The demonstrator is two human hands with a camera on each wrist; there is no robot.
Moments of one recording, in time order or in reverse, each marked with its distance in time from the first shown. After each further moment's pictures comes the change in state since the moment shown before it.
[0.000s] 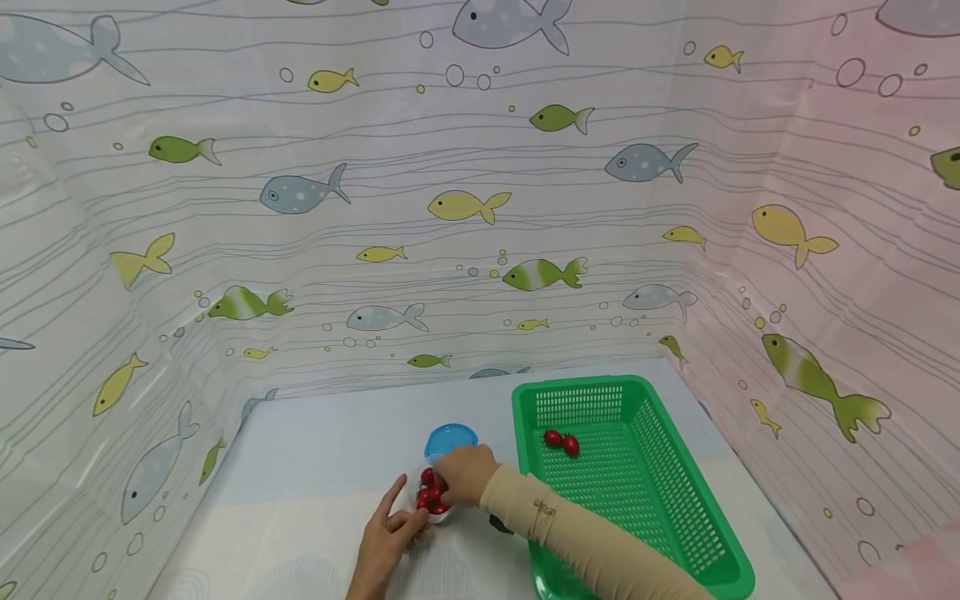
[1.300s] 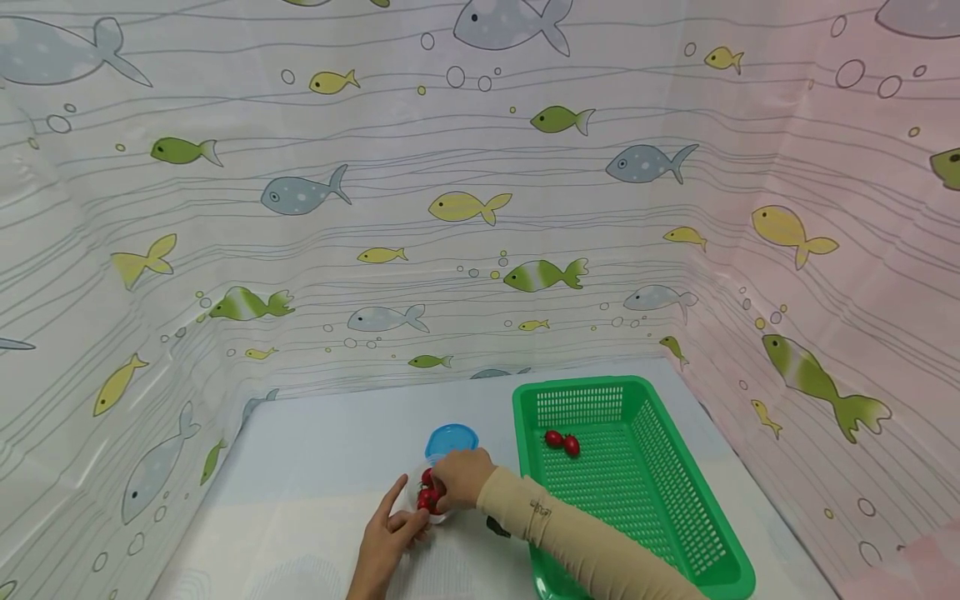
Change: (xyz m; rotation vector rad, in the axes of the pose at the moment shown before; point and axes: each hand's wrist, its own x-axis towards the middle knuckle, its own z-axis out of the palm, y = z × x) left_hand 0.000 0.002 -0.002 -0.013 -0.010 0.001; right_hand 0.002 -0.004 0.004 -0.004 0.002 -0.021
